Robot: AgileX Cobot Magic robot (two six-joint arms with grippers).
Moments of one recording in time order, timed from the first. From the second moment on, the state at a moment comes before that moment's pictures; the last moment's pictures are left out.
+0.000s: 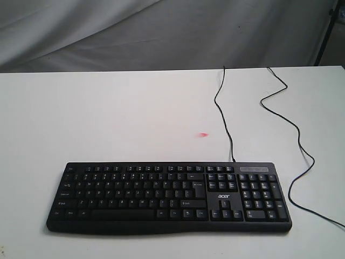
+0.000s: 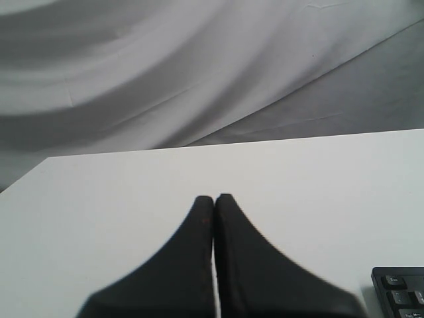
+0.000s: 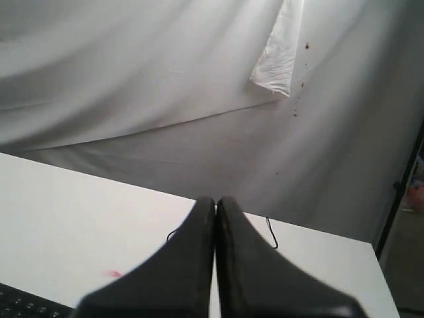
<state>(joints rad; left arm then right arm) 0.13 0.00 -0.01 0.03 0.19 0.09 0.00 0.08 -0.46 -0.14 0.48 -0.02</state>
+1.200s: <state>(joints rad) 0.13 0.00 -0.01 0.03 0.19 0.09 0.00 0.01 0.00 -0.04 0.18 0.00</state>
